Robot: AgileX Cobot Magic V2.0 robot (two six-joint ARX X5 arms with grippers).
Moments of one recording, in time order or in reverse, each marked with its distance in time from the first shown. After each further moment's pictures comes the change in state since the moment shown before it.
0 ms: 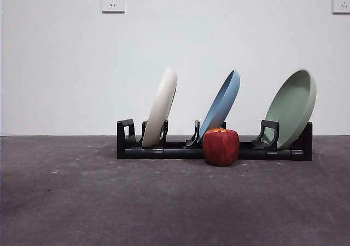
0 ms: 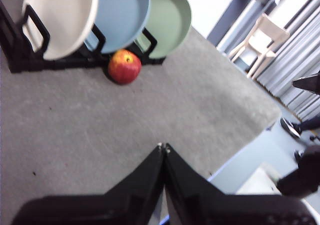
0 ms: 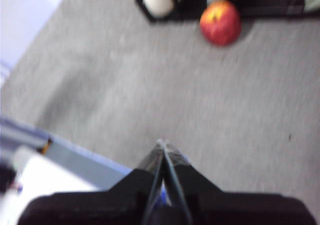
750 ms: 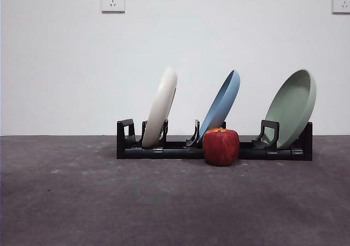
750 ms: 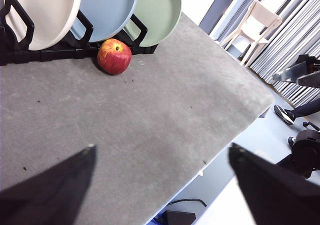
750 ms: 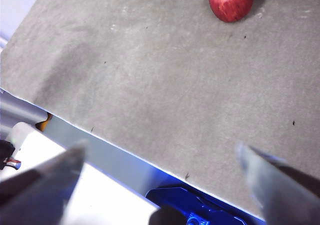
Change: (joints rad) left arm -0.035 0.001 0.000 -0.016 -0.005 0.022; right arm 0.022 0.028 0.004 -0.045 0.005 -0.055
